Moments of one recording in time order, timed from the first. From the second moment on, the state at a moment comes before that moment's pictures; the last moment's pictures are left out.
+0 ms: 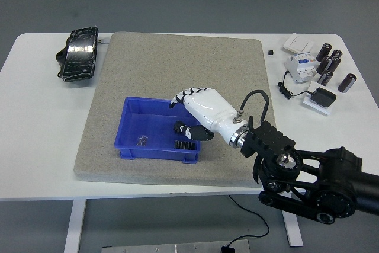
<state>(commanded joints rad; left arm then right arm) 0.02 0.28 -0.51 -0.34 0.40 0.31 0.24 0.71 -0.36 0.29 1.51 -1.96 -0.31 -0.38</state>
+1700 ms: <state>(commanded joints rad) 0.02 0.28 -0.52 -0.34 0.41 0.30 0.25 0.09 -0.39 1.26 1.44 -0.63 -0.12 0.15</state>
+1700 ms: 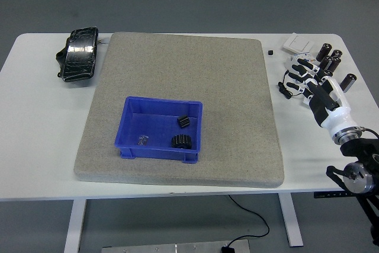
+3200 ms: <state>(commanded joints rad) -0.01 0.31 -0.57 -0.34 0.47 0.28 0.25 0.07 -0.41 1.39 1.55 -0.66 -0.18 0.09</state>
